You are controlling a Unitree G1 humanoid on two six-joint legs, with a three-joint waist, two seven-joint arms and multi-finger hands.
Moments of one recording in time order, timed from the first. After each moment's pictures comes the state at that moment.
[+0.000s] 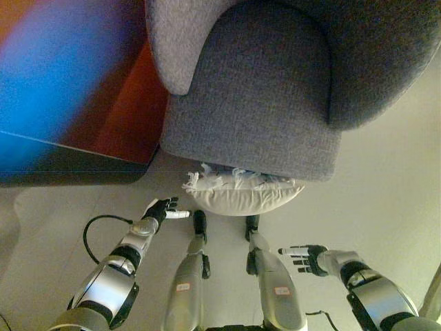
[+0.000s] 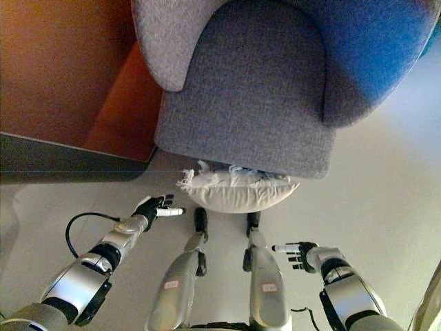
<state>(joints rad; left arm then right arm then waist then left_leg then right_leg) -0.65 0.39 -0.41 1.21 -0.32 -0.04 -0.05 -0.56 -0.39 0.29 1.29 0.32 0.37 0.19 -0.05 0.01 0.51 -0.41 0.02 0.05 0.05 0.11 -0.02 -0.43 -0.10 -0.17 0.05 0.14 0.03</state>
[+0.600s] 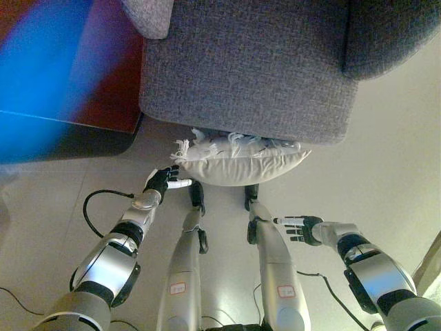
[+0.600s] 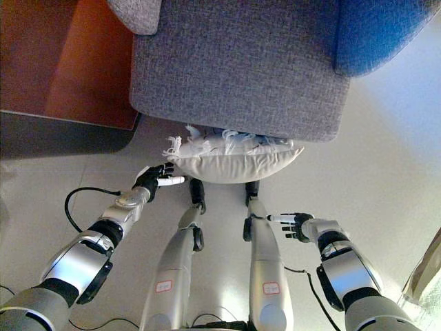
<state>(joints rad) -0.81 0.40 -0.43 1.16 -0.46 -0.05 0.01 -0.71 -0.42 0.31 1.29 0.42 0.41 0.18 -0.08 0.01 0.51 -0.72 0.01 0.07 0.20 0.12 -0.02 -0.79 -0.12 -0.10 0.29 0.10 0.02</state>
